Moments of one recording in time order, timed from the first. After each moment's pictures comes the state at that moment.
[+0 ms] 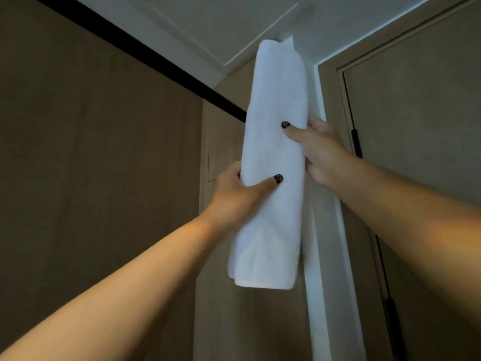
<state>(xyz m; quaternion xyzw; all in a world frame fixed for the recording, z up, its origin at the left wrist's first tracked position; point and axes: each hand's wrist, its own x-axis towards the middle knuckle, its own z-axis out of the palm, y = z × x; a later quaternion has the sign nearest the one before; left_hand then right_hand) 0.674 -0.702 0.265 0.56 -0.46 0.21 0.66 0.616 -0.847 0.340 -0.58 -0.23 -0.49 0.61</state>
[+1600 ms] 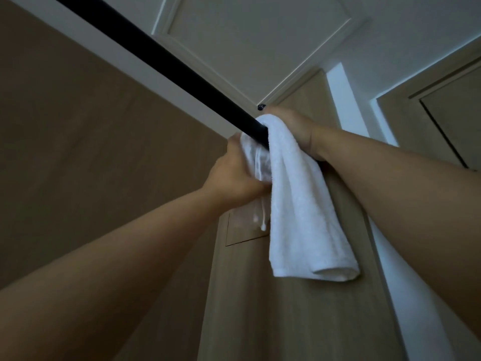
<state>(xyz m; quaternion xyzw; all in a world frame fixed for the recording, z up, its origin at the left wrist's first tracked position) 0.821 -0.712 0.423 0.63 -0.41 0.52 0.40 0.757 -0.842 0.510 -0.77 -0.31 -0.52 0.20</state>
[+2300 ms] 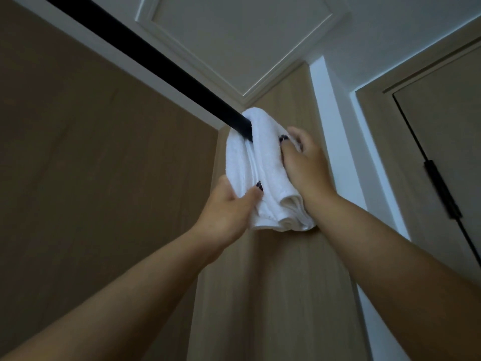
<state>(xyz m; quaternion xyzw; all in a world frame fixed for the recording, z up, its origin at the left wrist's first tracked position) 0.810 -0.727 0.350 0.54 -0.51 0.35 0.57 0.757 -0.857 0.411 -0.61 -0.24 -0.66 0.36</state>
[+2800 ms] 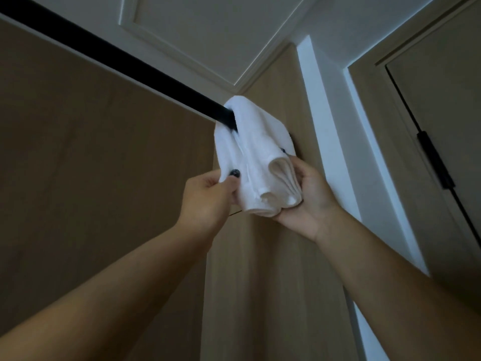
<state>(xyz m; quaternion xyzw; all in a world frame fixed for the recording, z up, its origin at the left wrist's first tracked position) 0.776 -0.723 0.333 0.55 -0.38 0.38 0.63 0.771 -0.885 0.363 -0.50 -0.41 -0.15 0.74</state>
